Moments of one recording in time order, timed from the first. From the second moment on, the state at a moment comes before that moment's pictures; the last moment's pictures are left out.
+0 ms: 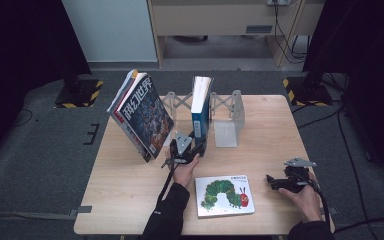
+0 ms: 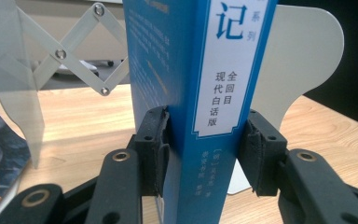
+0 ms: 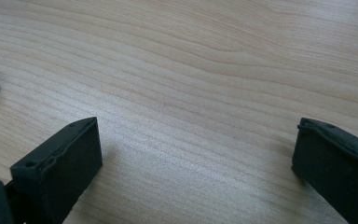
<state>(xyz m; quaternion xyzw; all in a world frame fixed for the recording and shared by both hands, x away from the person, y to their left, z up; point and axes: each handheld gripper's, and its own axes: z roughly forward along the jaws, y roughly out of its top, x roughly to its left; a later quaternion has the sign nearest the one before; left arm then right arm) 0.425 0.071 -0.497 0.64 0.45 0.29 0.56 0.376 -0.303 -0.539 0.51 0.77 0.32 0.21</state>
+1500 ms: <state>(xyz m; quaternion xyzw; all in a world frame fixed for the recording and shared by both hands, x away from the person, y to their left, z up) 0.430 0.053 -0.500 0.67 0.42 0.25 0.56 0.375 -0.303 -0.539 0.51 0.77 0.32 0.21</state>
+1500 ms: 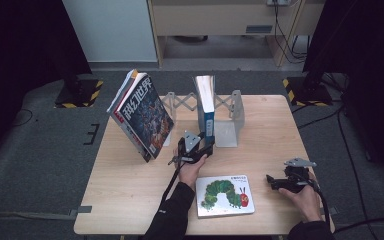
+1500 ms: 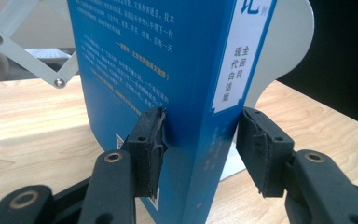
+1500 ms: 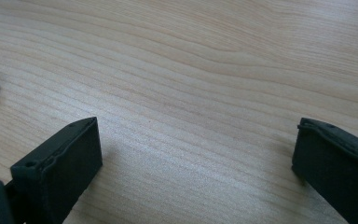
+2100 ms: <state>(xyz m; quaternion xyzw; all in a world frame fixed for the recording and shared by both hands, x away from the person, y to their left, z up) 0.436 0.058 -0.483 0.64 0.43 0.25 0.59 0.375 -0.303 -0.539 0.51 0.77 0.32 0.21</state>
